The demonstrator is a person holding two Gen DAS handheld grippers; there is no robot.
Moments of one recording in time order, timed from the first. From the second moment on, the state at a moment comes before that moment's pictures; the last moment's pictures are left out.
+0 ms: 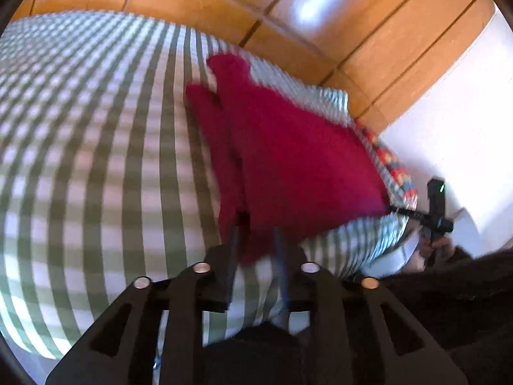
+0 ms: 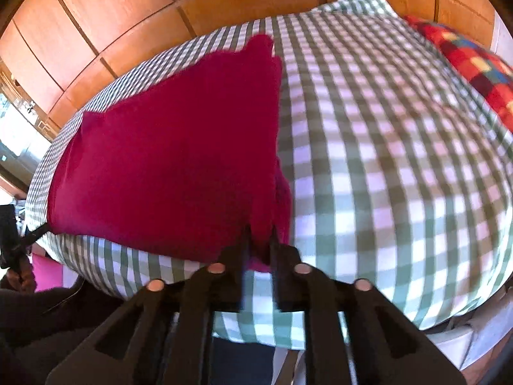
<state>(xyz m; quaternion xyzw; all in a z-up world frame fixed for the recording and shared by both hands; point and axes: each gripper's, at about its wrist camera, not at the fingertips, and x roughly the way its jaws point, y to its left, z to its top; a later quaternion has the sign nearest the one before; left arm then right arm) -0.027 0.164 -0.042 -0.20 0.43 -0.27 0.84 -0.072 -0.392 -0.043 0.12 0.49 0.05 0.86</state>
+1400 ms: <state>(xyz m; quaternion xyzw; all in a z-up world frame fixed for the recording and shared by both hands) 0.064 0.101 -0.030 -0.10 0.42 -0.05 0.90 0.090 -0.365 -0.058 0.00 0.43 -0.12 0.90</state>
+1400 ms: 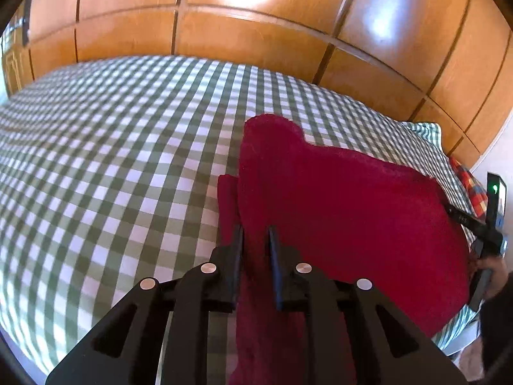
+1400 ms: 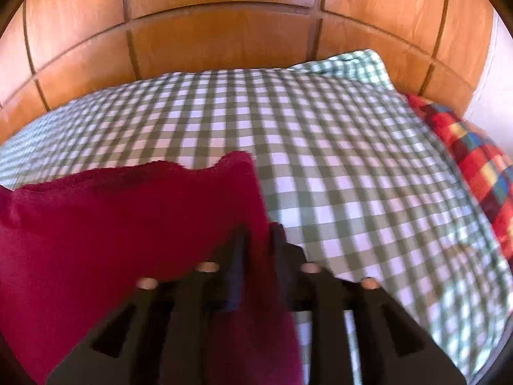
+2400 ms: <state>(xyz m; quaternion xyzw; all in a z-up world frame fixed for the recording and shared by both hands) 0.032 0.095 -0.031 -0.05 0.41 -0.03 0.91 0.146 -0.200 -0.056 -0.17 0.44 0.06 0.88</state>
